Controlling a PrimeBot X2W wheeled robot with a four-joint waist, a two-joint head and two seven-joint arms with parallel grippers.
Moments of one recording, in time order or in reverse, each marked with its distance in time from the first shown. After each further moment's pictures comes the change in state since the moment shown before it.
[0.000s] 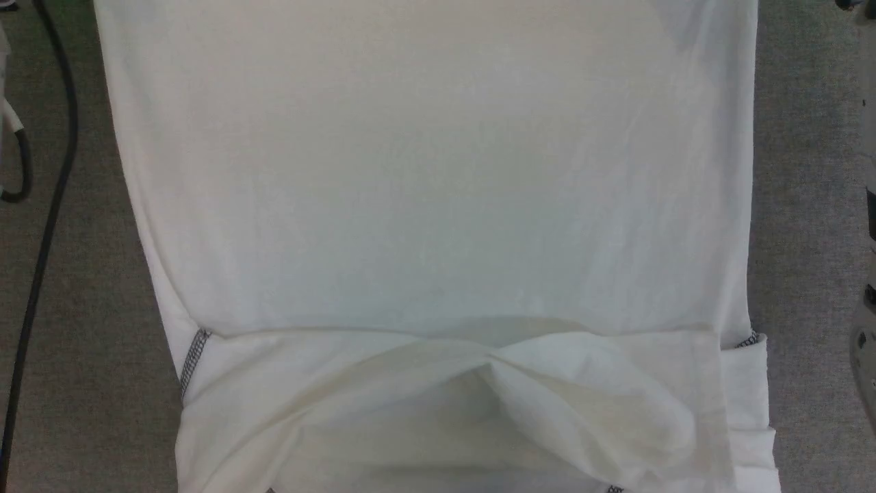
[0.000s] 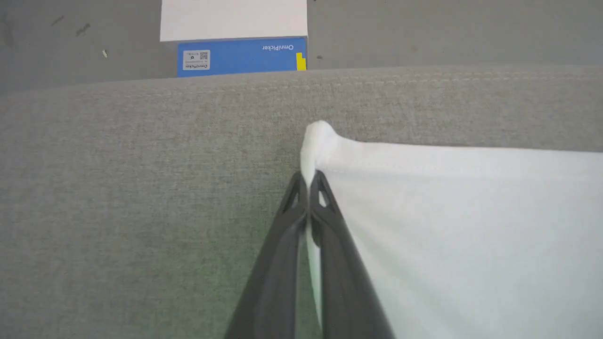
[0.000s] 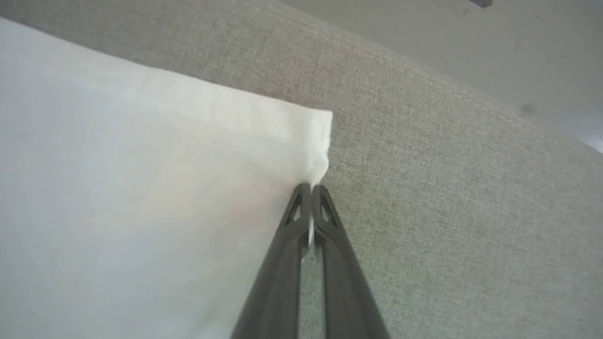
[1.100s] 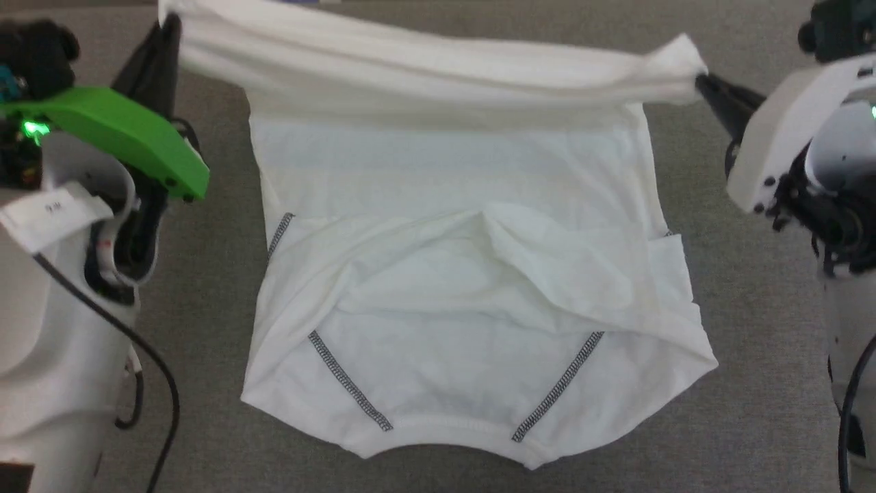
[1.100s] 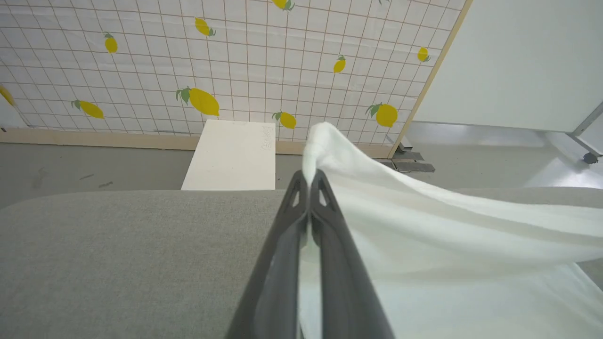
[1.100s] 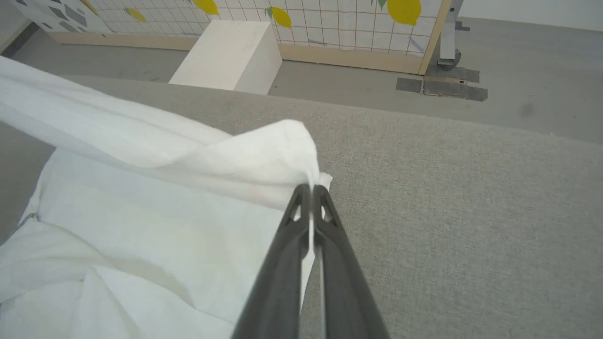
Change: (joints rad) left arm 0.566 -0.038 0.103 -0.147 -0.109 -0.165 -0.777; right arm 0.565 -0.070 -0.094 -0.212 0.294 0.000 -0.440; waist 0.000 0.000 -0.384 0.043
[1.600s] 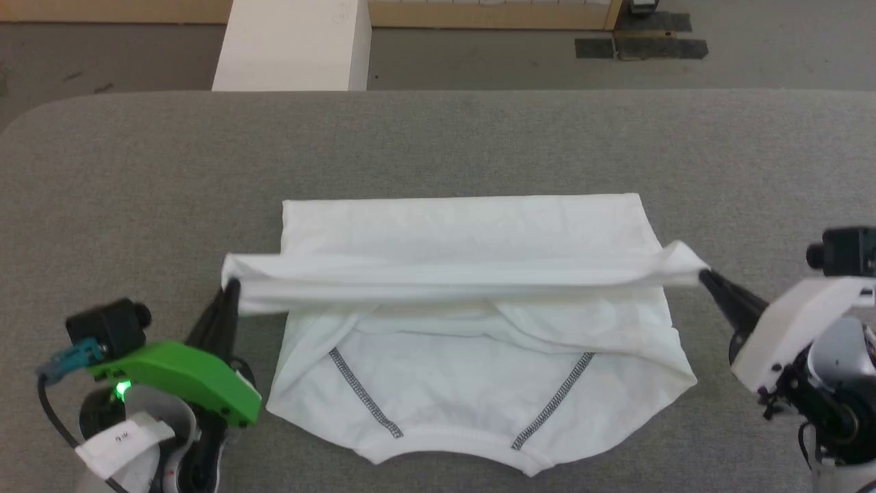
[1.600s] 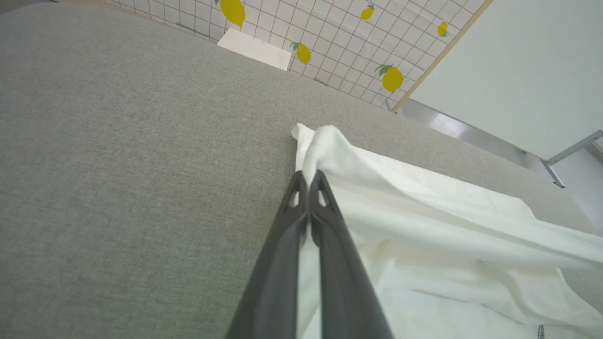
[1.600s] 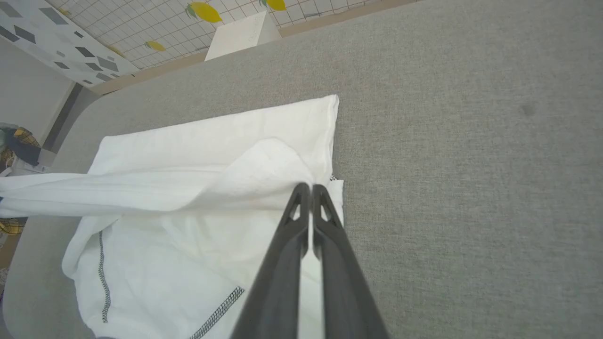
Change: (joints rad) left arm 0.613 -0.065 0.049 -0.271 -0.133 0.145 -0.059; right arm 0.517 0.144 -0.208 -0.243 0.064 0.000 0.017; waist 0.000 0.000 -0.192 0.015
